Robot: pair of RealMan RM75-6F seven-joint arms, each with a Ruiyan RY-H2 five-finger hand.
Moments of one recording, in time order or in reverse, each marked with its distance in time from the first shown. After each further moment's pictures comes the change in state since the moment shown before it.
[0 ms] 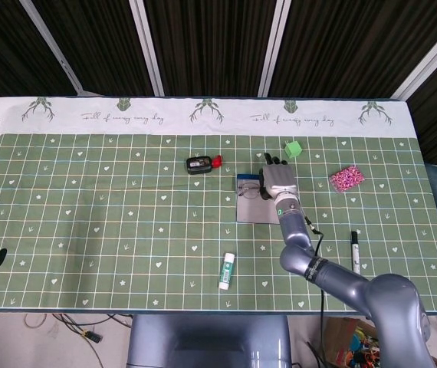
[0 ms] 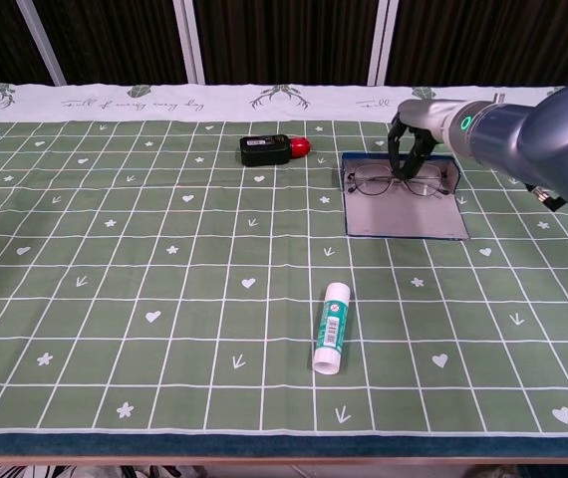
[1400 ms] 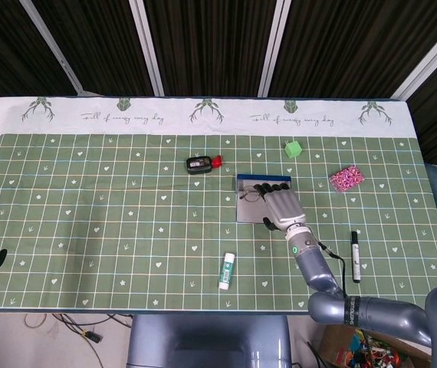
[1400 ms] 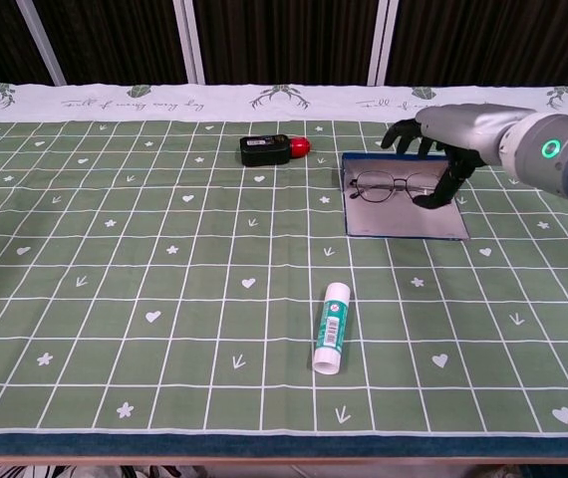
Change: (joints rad) left arm 0.005 -0.005 -0.001 -0.010 -0.008 0.005 0.017; right arm -0.182 0.256 -0.157 -0.620 -0.244 0.291 0.024
